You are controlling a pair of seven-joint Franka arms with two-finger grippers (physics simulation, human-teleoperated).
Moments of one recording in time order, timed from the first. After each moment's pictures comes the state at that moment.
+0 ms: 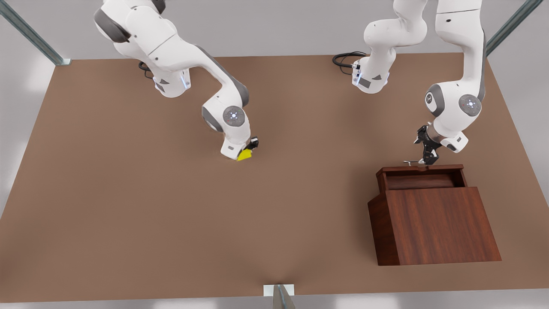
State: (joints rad) left arm 0.05 -0.04 0.10 -2.46 0.00 2.47 -1.38; right arm 0.36 0.42 0.40 -1.93 -0.19 2.26 0.52
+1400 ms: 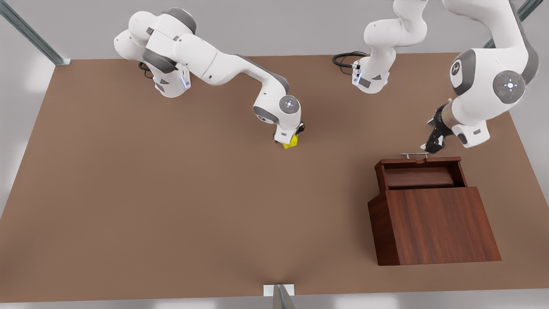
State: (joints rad) left arm 0.02 0.03 -0.12 -1.64 0.00 1.54 -0.97; right arm 0.61 0.77 0.48 -1.59 -0.28 2.27 0.76
